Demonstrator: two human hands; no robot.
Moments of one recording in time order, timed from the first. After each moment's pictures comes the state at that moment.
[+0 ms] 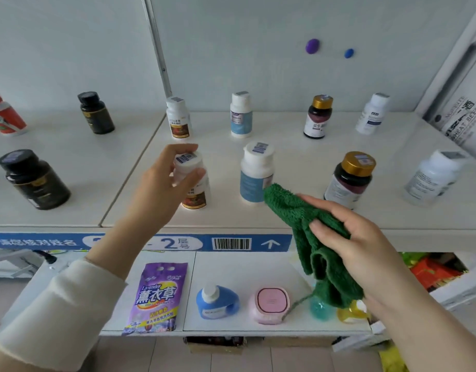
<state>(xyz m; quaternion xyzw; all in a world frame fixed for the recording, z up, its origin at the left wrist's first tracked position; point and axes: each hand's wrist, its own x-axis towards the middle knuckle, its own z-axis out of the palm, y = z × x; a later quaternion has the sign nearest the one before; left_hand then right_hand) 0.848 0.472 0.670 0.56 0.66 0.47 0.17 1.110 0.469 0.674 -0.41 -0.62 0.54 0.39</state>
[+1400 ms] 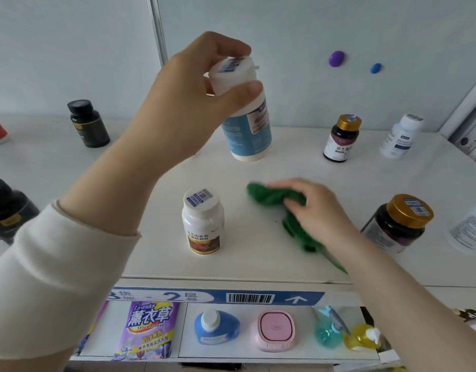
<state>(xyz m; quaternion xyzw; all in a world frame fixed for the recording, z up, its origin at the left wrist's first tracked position) 0.846 0.536 0.781 0.63 0.57 0.51 0.11 1.027 0.608 0.654 -0.45 -0.79 0.28 0.30</state>
